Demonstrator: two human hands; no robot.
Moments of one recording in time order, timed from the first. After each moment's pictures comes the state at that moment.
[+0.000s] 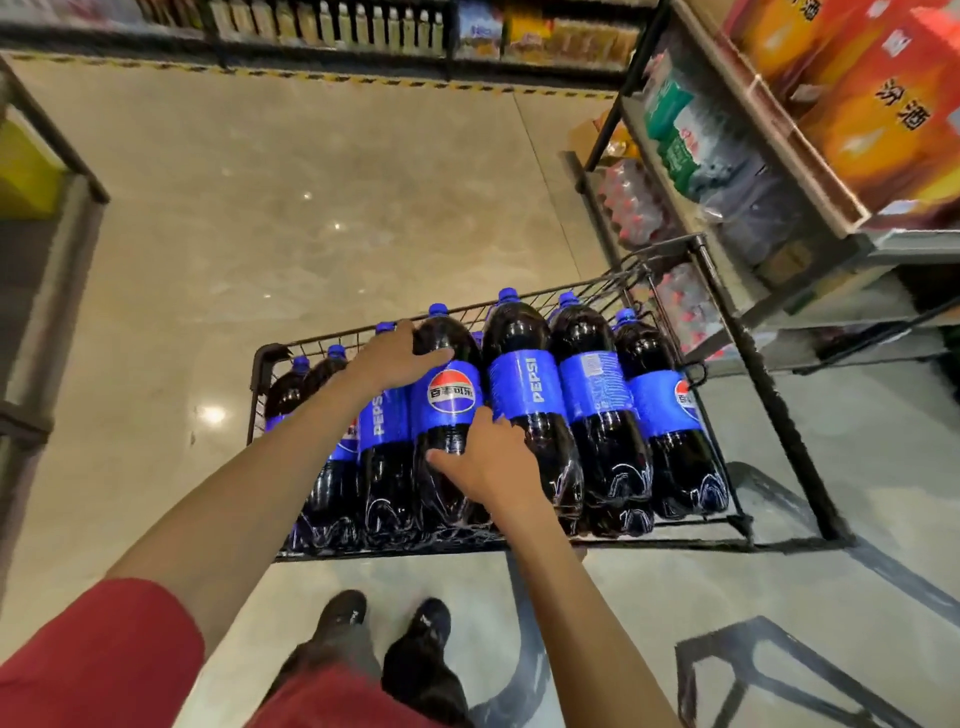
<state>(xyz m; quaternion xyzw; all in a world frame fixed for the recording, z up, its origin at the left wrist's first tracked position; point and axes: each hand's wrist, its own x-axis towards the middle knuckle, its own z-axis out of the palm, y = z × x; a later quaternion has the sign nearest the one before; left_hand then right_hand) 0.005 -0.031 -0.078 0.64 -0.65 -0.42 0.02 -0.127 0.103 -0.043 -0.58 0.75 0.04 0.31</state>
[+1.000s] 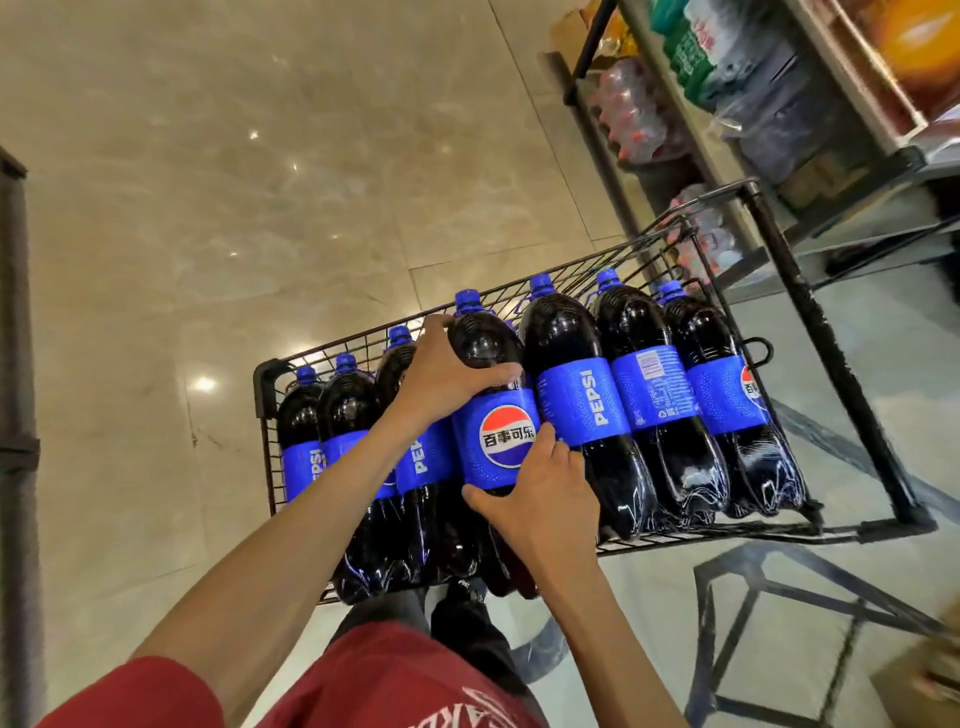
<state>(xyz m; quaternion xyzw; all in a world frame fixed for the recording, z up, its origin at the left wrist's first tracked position) -0.001 -0.057 -0.104 0.59 -0.54 -0.57 0.18 -0.090 0.085 -0.050 -0.48 0.84 0.07 0.24</state>
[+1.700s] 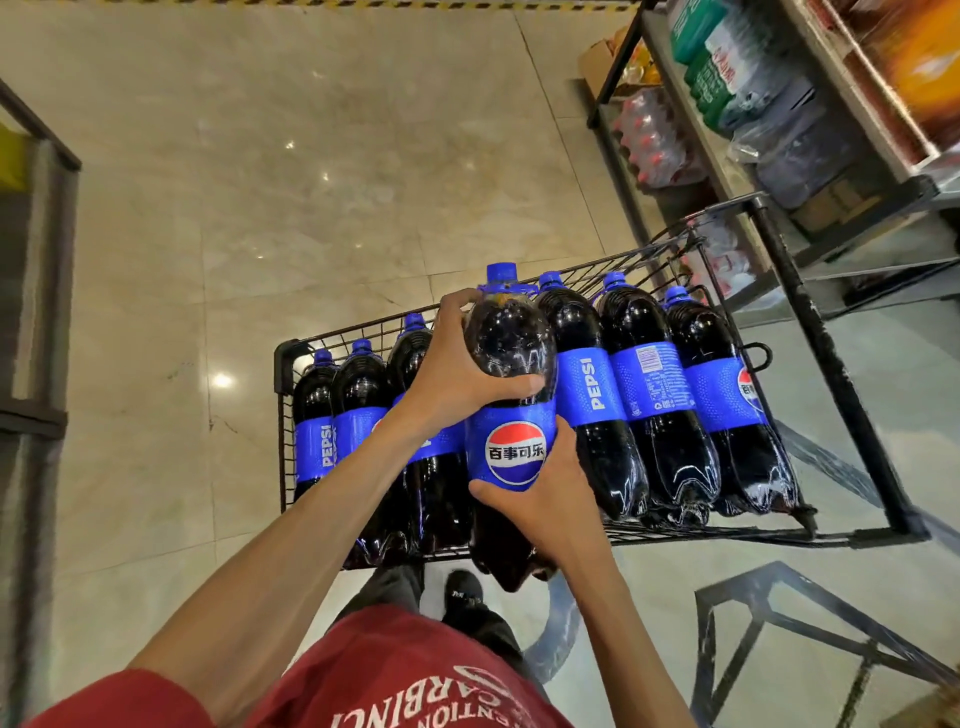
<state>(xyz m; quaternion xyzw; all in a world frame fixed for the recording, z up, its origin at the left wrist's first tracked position) 0.004 -0.011 -0.066 0.50 -0.56 -0.58 0.33 -0.114 0.122 -0.055 -0.43 0.79 -0.21 0.39</state>
